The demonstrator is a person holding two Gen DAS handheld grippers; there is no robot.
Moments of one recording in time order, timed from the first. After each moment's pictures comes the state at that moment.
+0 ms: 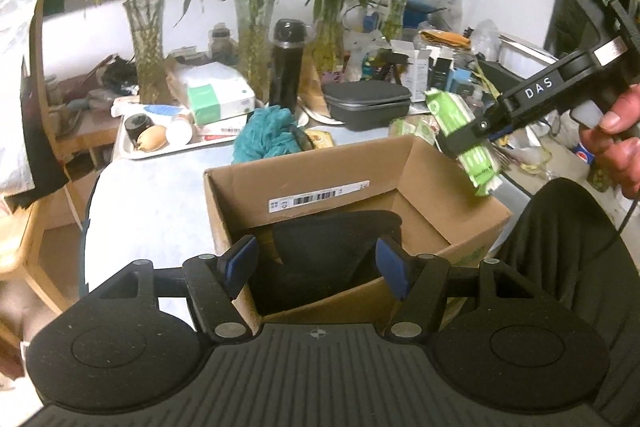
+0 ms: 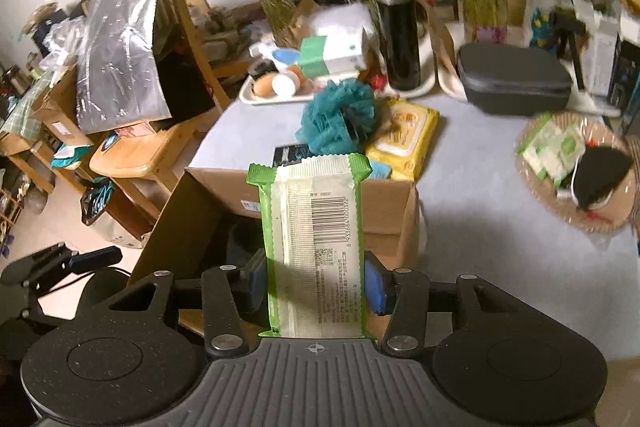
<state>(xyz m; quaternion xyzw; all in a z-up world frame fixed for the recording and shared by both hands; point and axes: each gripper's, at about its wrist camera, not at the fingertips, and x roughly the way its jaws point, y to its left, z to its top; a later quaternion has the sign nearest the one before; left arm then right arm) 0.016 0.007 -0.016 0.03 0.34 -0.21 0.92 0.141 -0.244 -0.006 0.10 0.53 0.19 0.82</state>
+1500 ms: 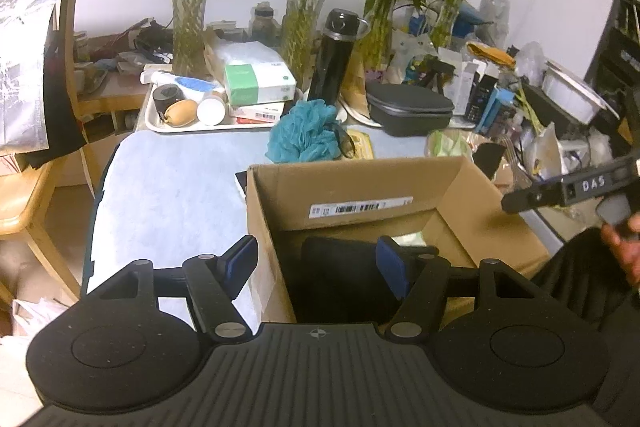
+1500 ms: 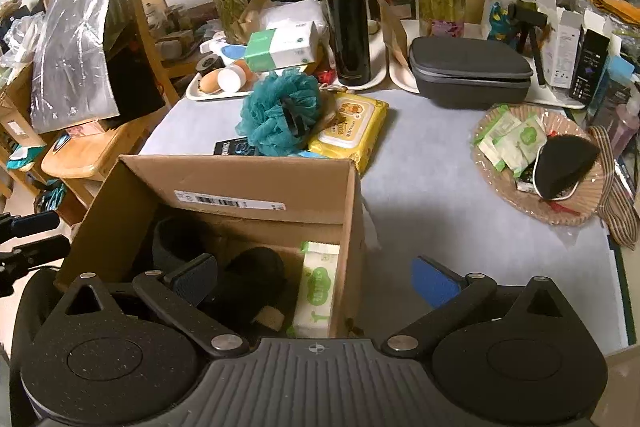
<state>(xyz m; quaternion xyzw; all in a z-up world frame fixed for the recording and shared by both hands) 0.059 0.025 -0.020 -0.03 0.37 -0.16 0.91 0.139 -0.263 -0.041 0.07 0.51 0.14 0.85</state>
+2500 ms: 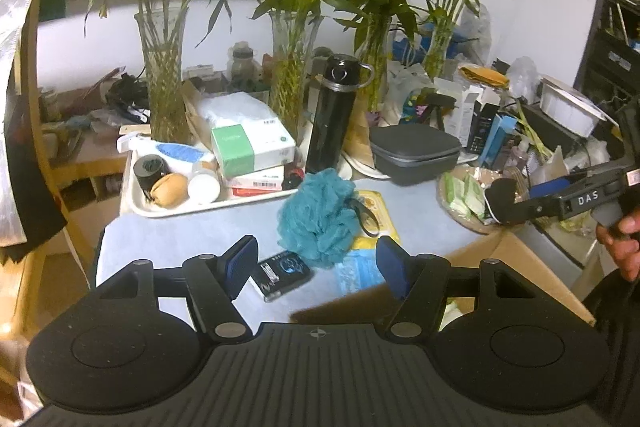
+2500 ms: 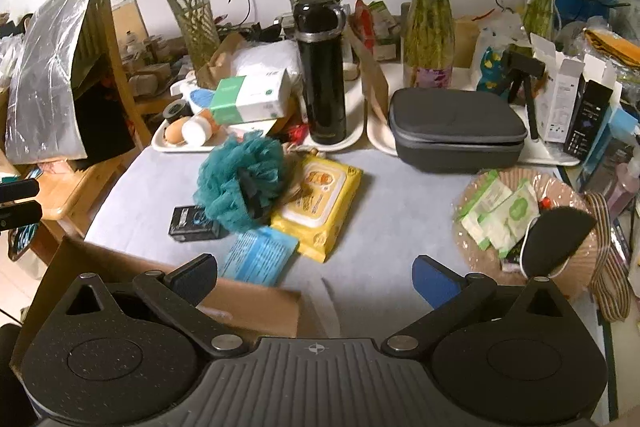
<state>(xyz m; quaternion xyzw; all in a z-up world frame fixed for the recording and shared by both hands) 0.153 0.040 -0.008 0.01 0.32 -0.20 0.92 0.220 -0.276 -0.051 0.05 0.46 0.12 0.88</state>
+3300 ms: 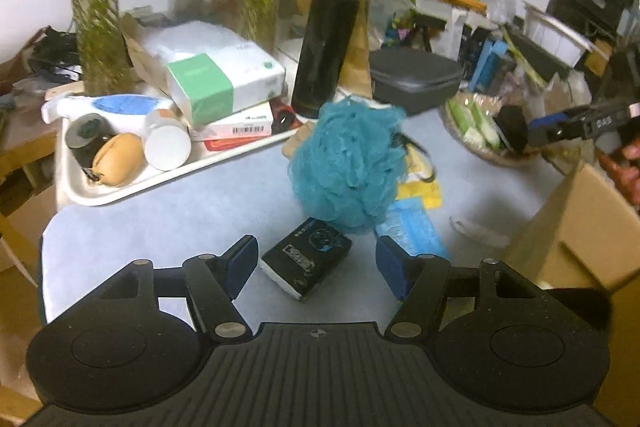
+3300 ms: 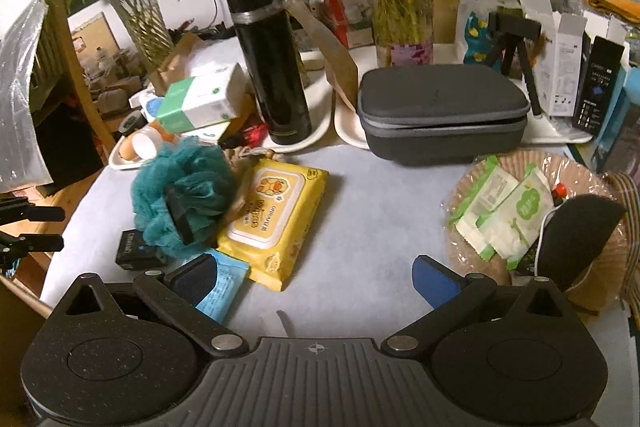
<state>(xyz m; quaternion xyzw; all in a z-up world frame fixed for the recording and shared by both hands) 0.265 0.062 -0.103 0.05 0.39 -0.31 0.86 0.274 -0.306 -0.124 0.09 0.47 0.10 0.87</state>
